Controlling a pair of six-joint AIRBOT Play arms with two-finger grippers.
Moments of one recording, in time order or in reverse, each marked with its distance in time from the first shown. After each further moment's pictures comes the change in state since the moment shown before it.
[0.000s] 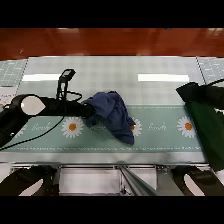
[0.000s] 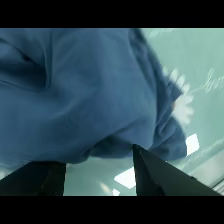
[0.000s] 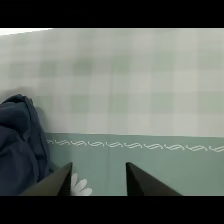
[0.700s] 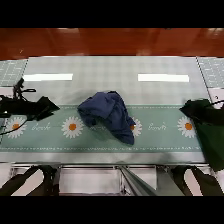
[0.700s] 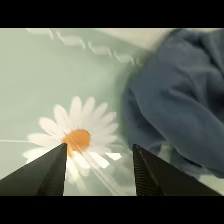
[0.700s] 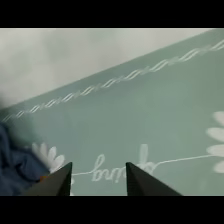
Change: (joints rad) left arm 0.699 -0.097 -0.071 -0.132 -0.286 0.032; right arm -0.434 -0.006 -0.324 0.314 0.068 -0.228
